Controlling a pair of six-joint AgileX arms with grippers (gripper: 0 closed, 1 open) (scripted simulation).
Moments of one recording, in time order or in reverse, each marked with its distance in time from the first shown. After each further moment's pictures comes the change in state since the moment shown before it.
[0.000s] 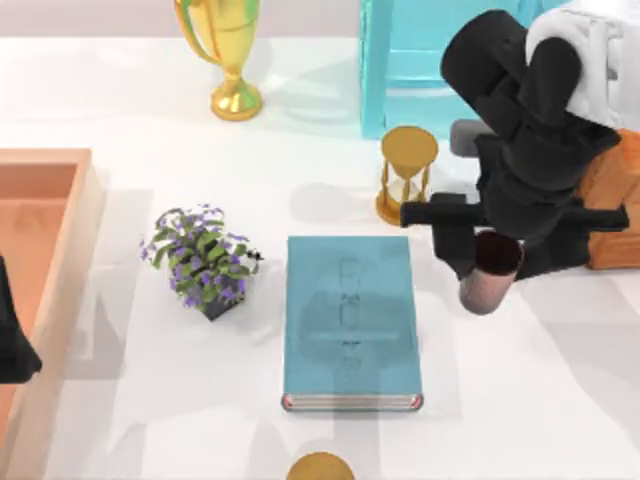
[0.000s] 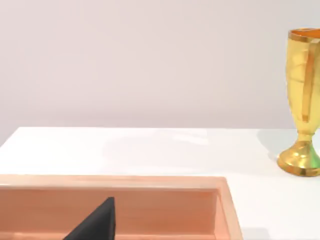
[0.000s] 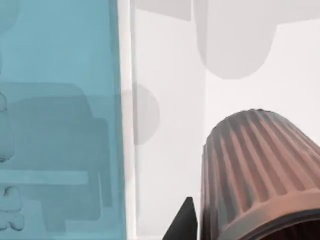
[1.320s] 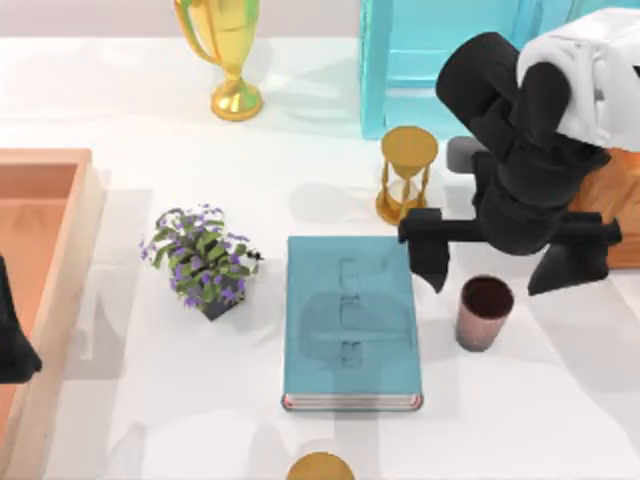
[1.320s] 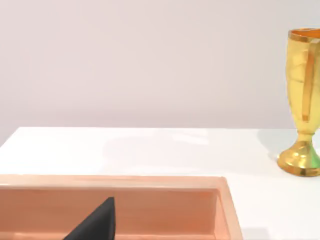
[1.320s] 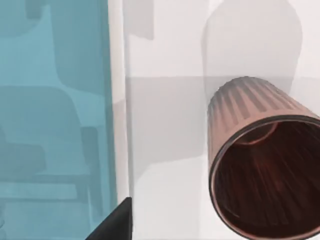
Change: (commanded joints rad) left arm 0.000 0.000 0.000 0.000 0.000 0.000; right arm 0.001 0.011 -0.046 0.050 0.001 0.002
